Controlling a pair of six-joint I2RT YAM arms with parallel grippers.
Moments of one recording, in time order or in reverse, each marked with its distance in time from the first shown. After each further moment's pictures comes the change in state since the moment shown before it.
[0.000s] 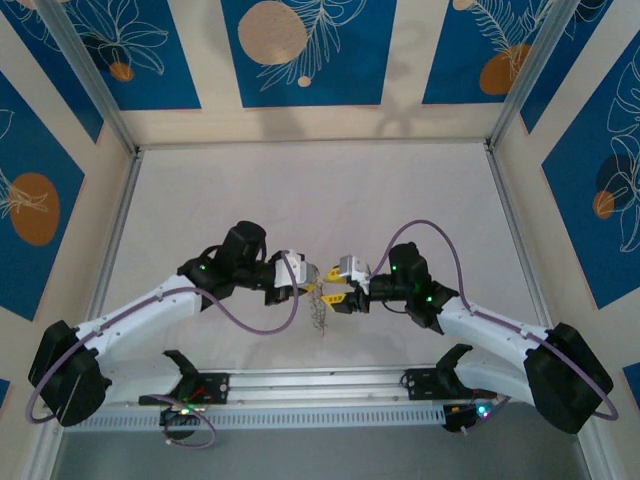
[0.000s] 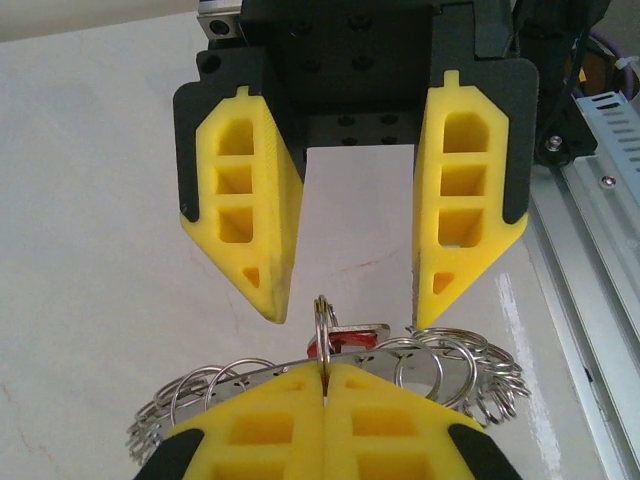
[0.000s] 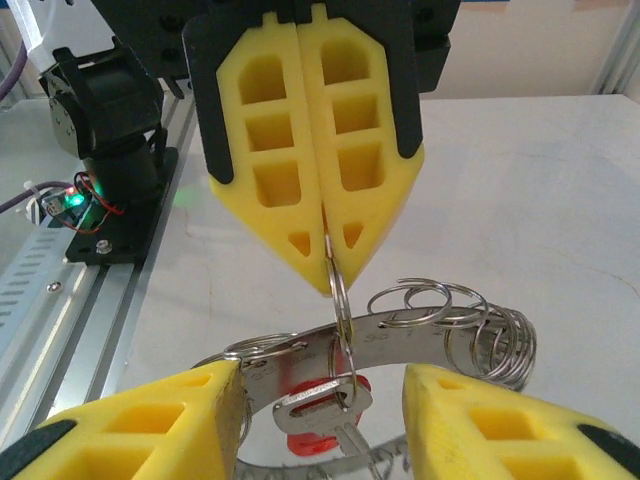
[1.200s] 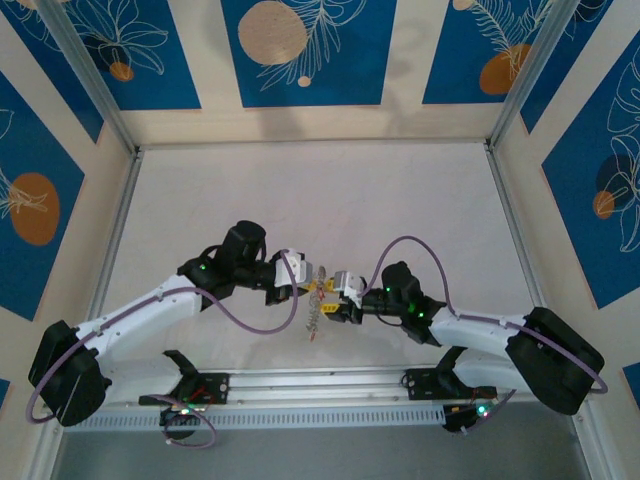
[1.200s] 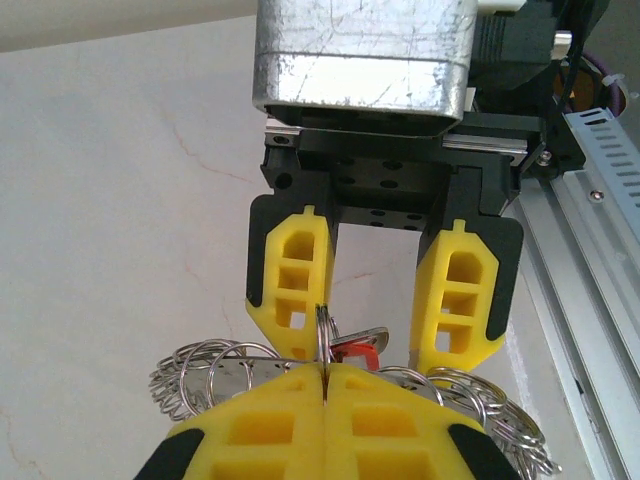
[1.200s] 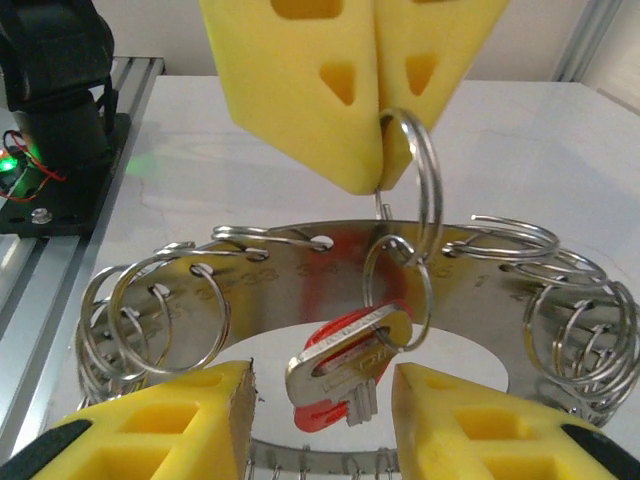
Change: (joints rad) left arm 0.000 0.000 0.000 0.015 0.023 -0.018; right arm 0.122 0.100 -0.140 0.292 0.222 0.004
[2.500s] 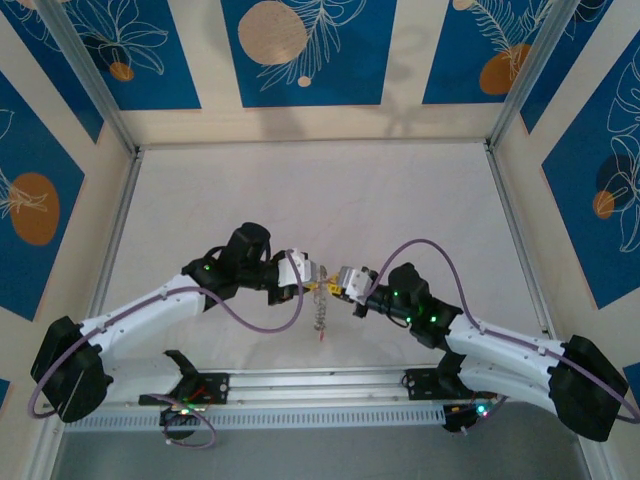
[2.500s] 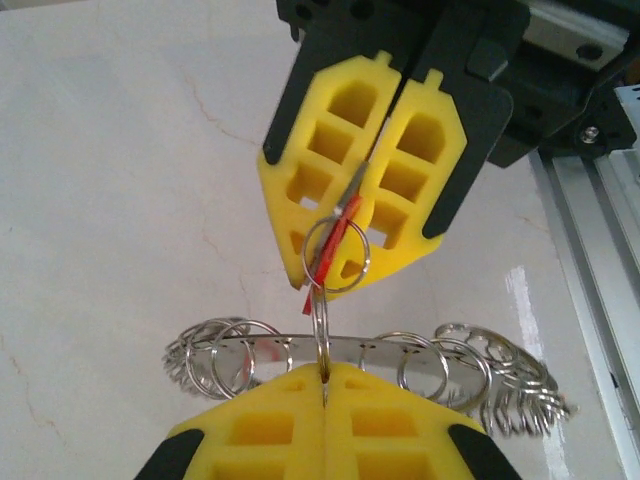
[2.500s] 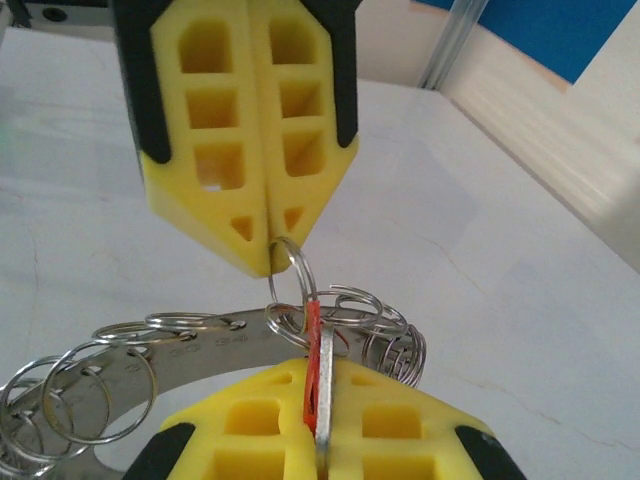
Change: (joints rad) left arm -0.023 0.021 0.000 0.003 -0.103 -0.022; right arm 0.052 -0.240 0.077 -0.315 0.307 -0.136
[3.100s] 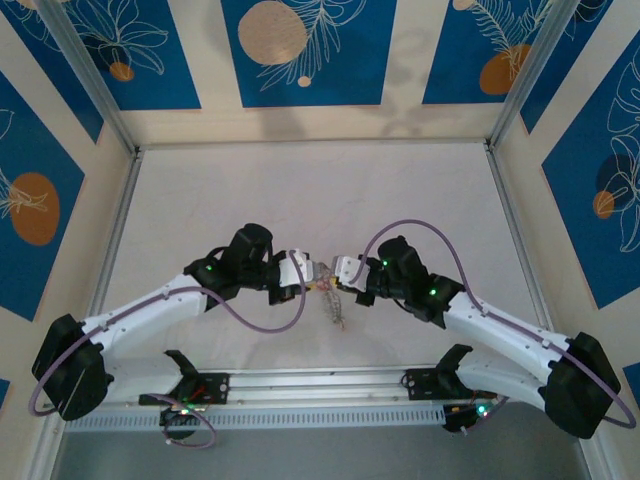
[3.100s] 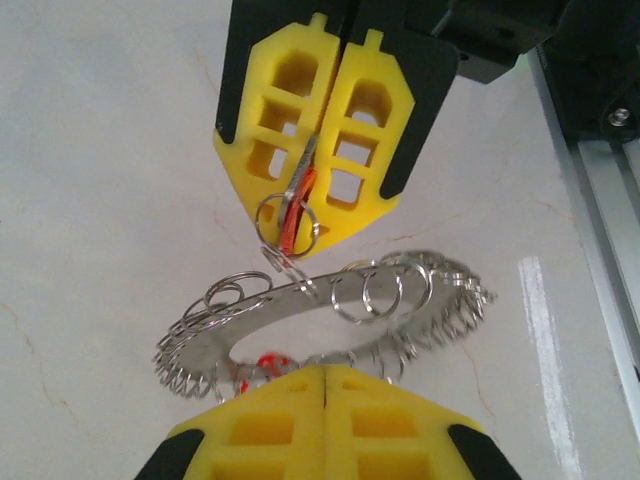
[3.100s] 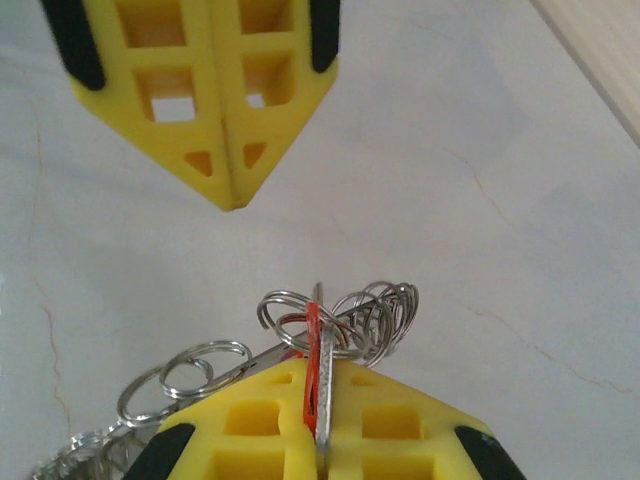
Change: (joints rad) left arm -0.014 0.011 0.000 0.000 -0.062 -0.007; right arm -0.097 0.084 0.261 -0.483 -0.084 -0.197
